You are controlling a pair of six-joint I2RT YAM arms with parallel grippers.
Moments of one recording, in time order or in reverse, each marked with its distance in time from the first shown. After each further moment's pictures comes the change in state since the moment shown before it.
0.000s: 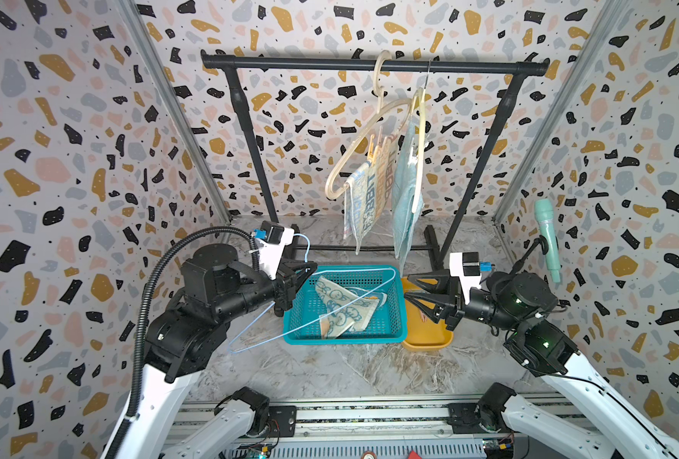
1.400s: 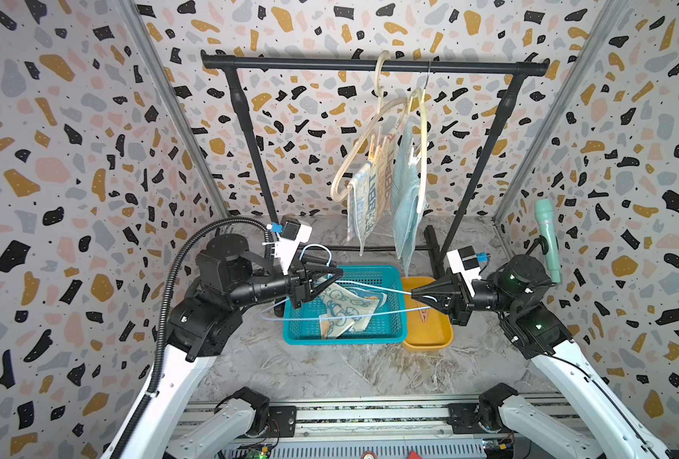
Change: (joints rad) left arm -0.001 0.045 -0.063 0.225 0.307 -0.114; right arm -0.203 0.072 -0.005 0.012 -0.465 0.038
